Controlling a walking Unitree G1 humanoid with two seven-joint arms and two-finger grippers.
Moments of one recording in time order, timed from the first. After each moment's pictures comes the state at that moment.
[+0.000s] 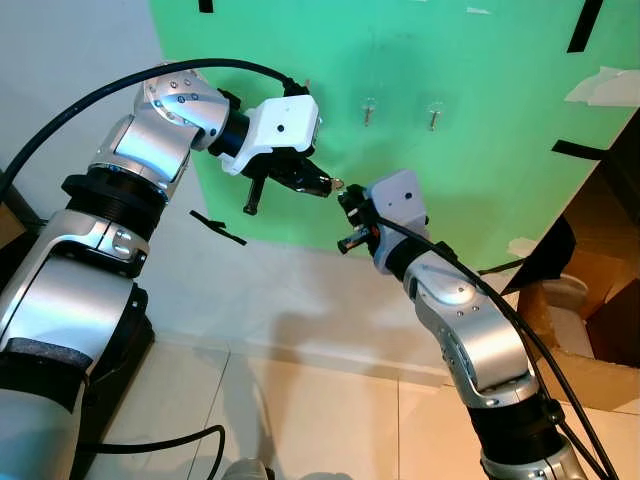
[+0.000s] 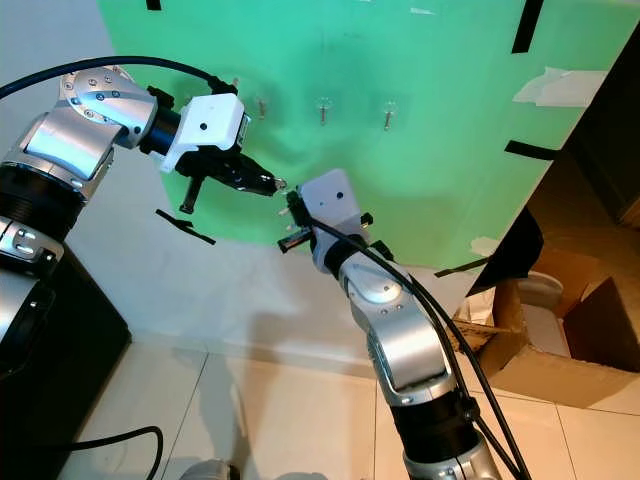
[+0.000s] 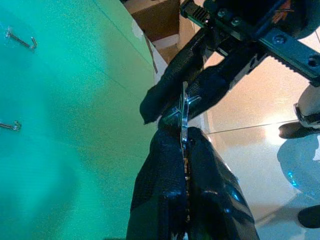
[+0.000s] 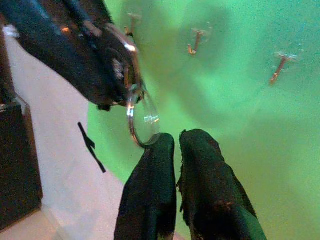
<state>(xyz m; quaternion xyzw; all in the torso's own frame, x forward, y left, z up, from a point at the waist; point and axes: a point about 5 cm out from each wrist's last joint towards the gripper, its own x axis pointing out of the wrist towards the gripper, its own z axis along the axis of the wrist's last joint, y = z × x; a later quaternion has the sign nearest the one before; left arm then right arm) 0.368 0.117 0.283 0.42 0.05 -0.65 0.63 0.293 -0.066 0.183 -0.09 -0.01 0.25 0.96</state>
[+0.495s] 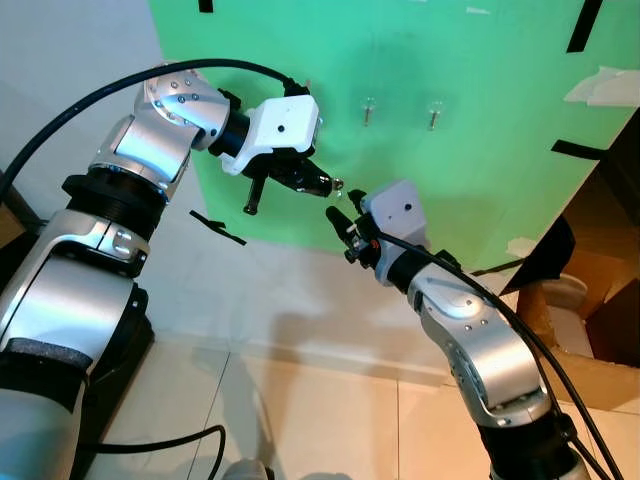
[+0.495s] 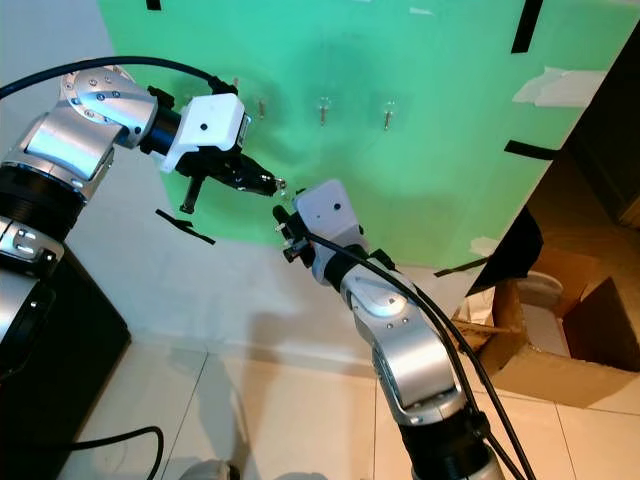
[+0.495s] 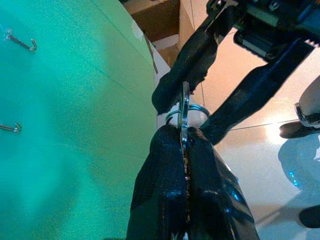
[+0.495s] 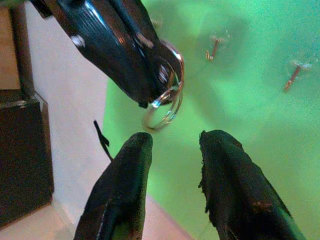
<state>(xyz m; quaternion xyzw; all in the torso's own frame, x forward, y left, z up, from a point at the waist) 0.368 0.117 0.283 0.42 0.05 -0.64 0.63 0.278 -0.066 0.187 -0.09 -0.02 0.28 0.96</state>
